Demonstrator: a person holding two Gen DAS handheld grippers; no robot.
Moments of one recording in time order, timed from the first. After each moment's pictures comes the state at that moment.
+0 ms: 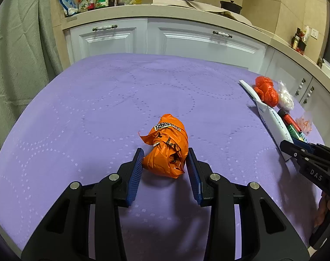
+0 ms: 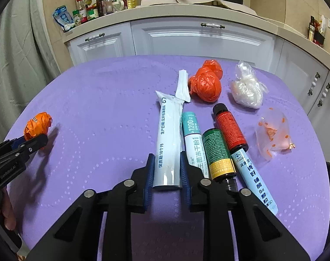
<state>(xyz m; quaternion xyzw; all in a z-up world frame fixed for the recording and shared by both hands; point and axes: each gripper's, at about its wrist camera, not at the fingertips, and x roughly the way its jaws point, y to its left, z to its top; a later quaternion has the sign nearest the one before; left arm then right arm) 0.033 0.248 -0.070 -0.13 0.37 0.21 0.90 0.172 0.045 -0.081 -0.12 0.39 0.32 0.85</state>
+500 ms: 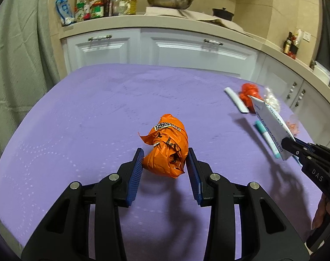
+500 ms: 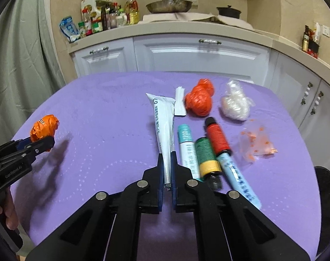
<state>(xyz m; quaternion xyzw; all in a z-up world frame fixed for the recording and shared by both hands) 0.026 0.224 -0.049 -0.12 0.34 0.19 0.91 0.152 0.014 -0.053 -0.10 0.35 0.32 0.88</state>
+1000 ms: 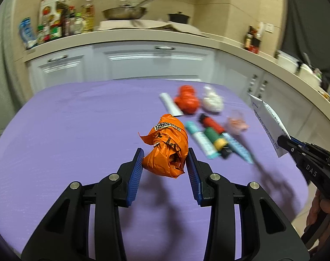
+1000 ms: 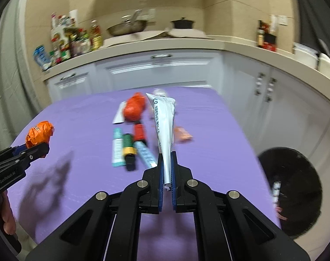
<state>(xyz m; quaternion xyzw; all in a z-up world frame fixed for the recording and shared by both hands) 0.053 0.129 -0.027 -0.09 0.32 0.09 0.94 0.146 -0.104 -0.031 -0.05 0.31 0.21 0.93</state>
